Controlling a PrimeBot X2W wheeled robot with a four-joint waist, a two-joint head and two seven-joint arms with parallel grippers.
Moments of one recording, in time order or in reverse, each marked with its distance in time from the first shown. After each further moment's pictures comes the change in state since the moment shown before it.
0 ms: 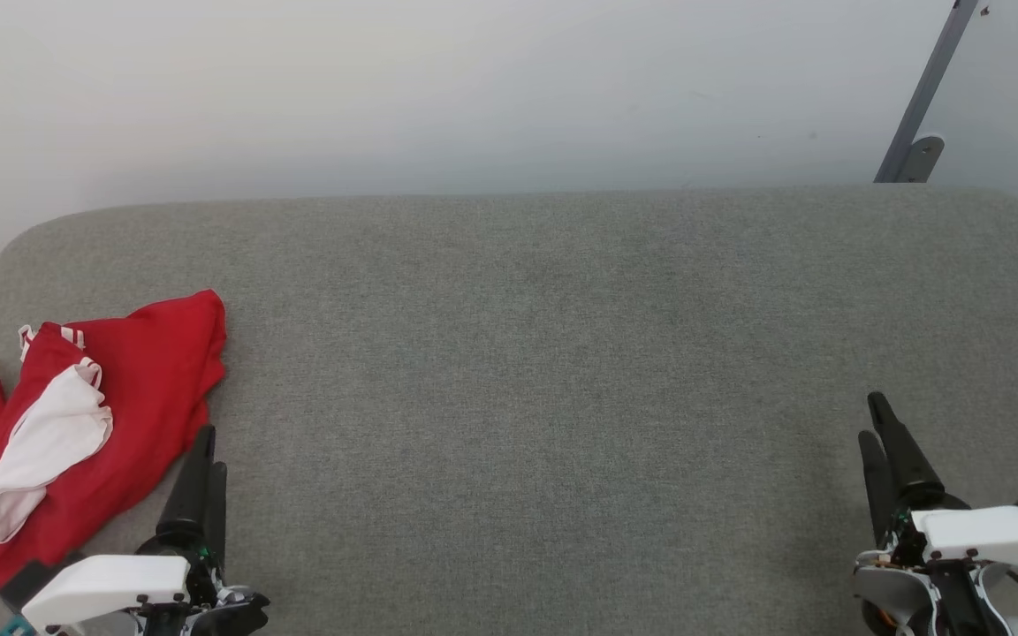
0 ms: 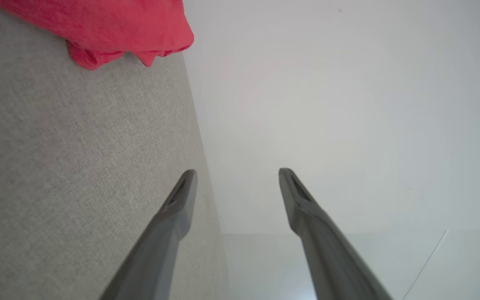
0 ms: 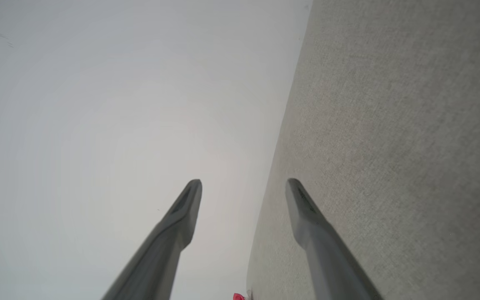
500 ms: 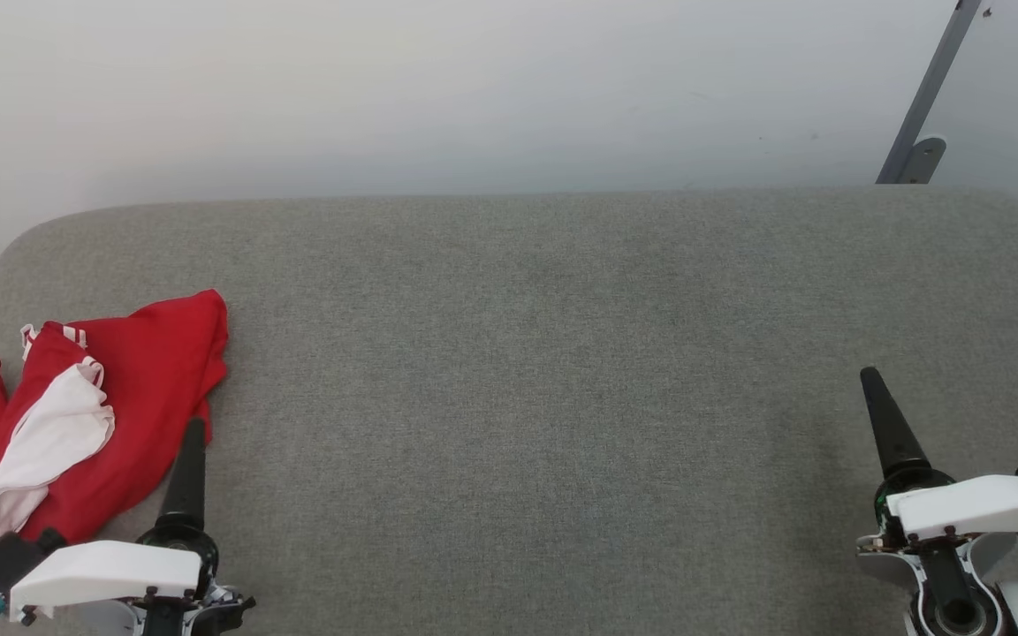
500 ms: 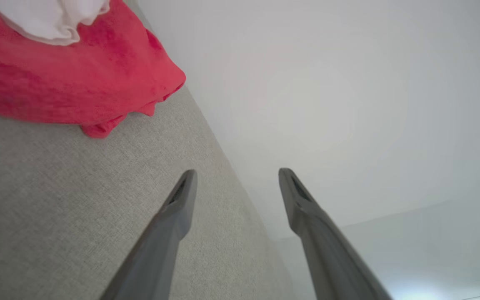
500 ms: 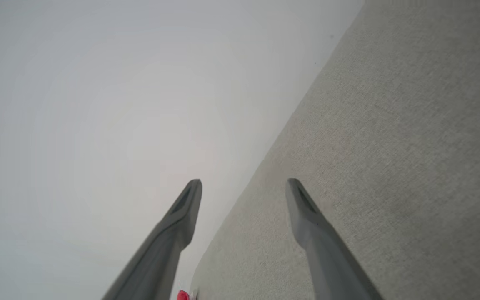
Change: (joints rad) left arm -0.007 0.041 -0.010 -0.011 0.295 0.000 -0.068; right arm -0.042 -0.053 0.054 0.004 -0.261 0.000 -0.066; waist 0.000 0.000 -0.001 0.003
